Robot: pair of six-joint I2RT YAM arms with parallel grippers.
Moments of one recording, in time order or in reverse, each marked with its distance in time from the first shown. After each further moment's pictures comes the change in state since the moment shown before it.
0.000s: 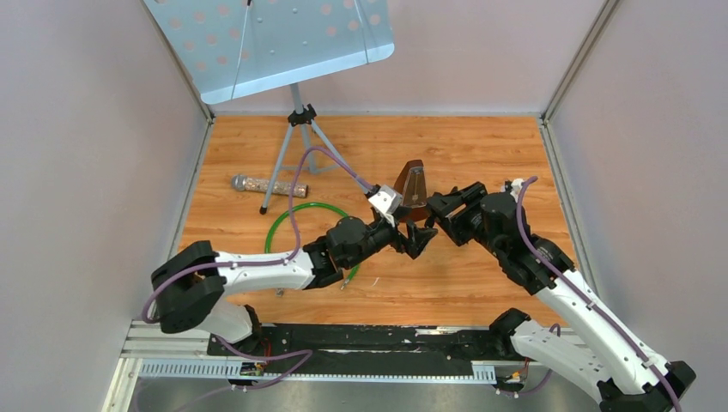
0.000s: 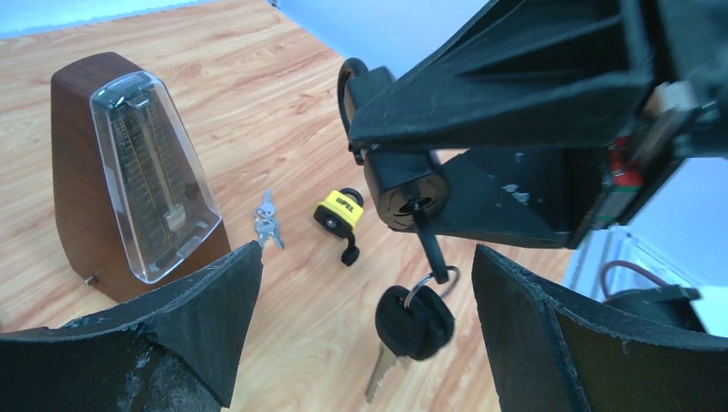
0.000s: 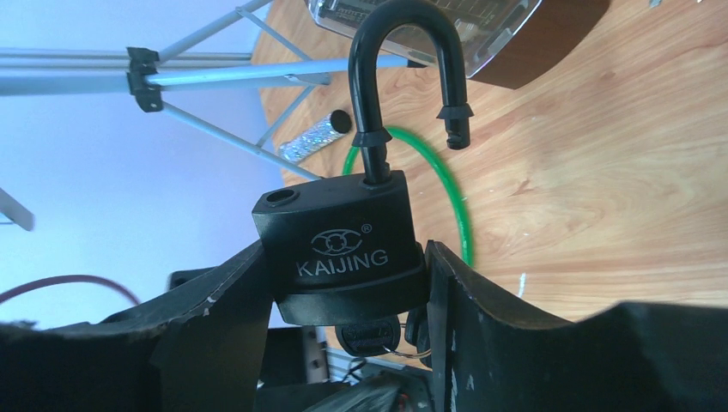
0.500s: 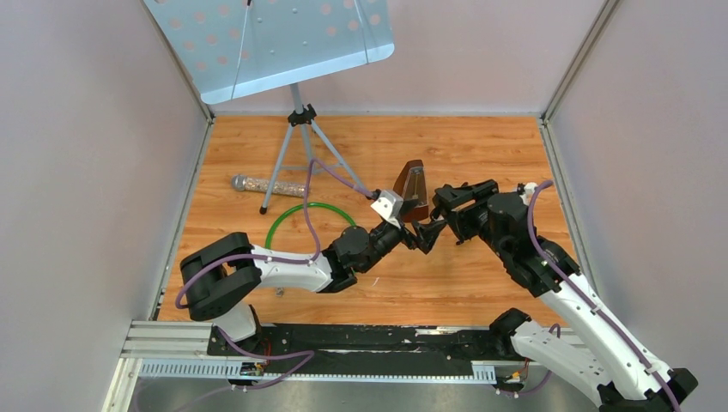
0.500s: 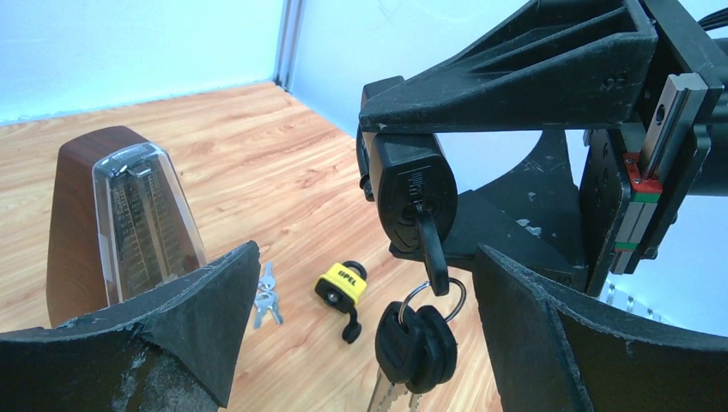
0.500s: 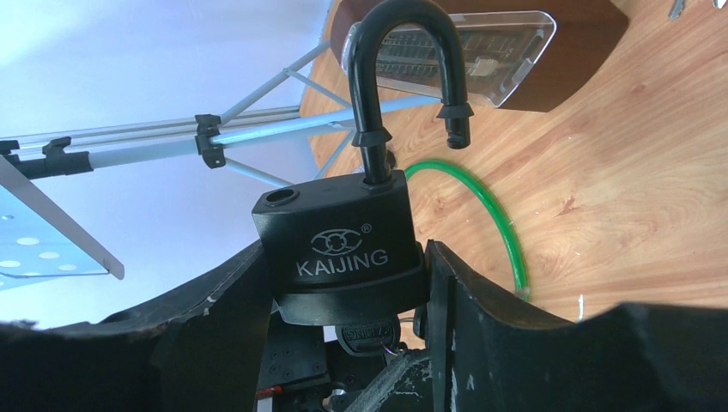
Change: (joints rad) left arm -0.038 0.210 -0.004 0.425 -0.117 0.073; right arm -0.008 -0.030 0.002 0.016 0.066 0.138
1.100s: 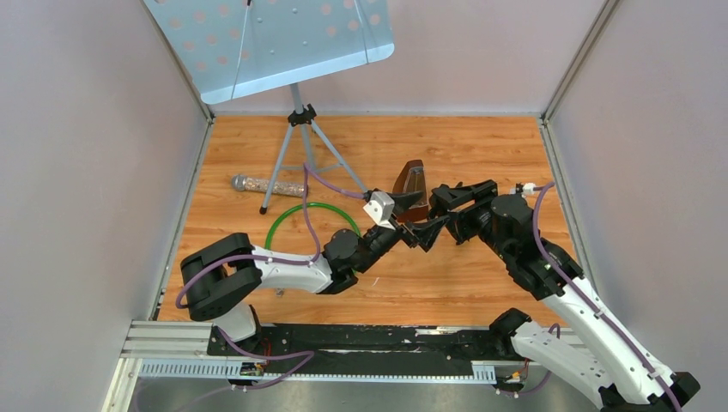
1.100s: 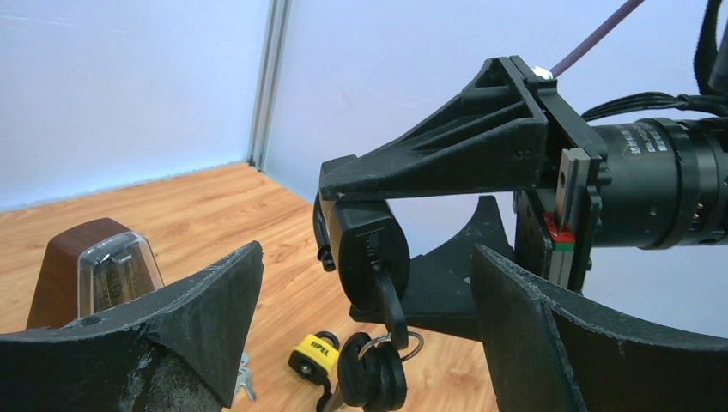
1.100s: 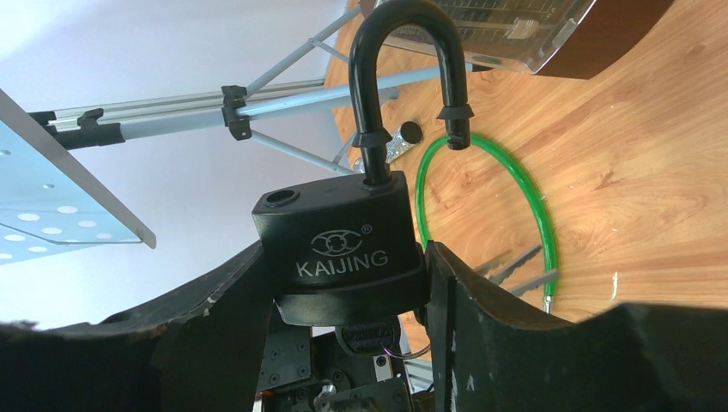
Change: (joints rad) left arm -0.011 0.006 -0.018 0.220 0.045 0.048; right arm 0.007 -0.021 0.005 0.018 -0.045 0.032
